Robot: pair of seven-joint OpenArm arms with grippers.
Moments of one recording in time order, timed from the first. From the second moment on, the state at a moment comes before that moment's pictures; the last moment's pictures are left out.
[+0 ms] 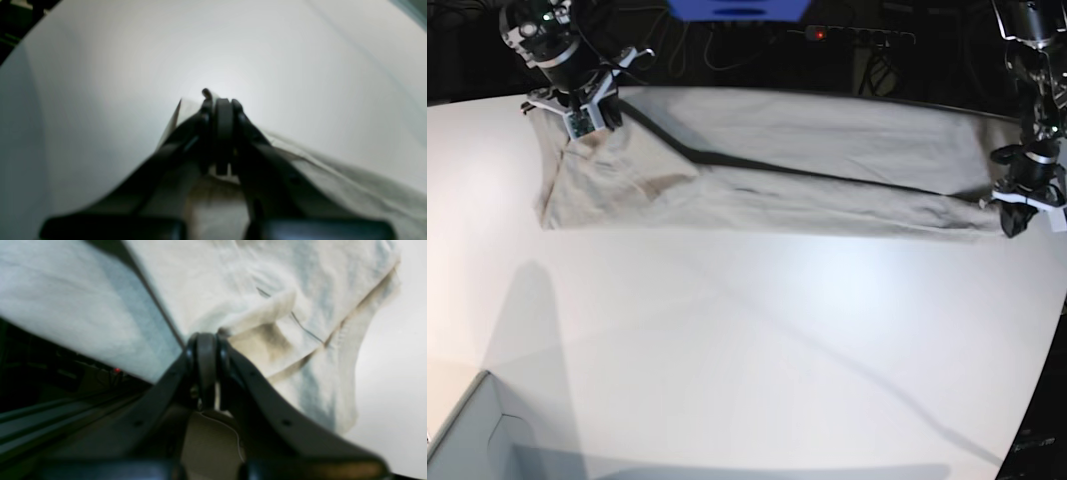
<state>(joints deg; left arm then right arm) 9.3 -21.8 -22.7 65.2 -32.5 -20.2 5.9 -35.2 -2.2 16.2 102.8 -11.0 33.5 -17.9</state>
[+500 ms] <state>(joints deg) 7.2 -22.5 -22.2 54.6 -32.1 -20.3 6.4 -35.4 -2.2 16.2 102.7 -11.0 33.5 -17.7</state>
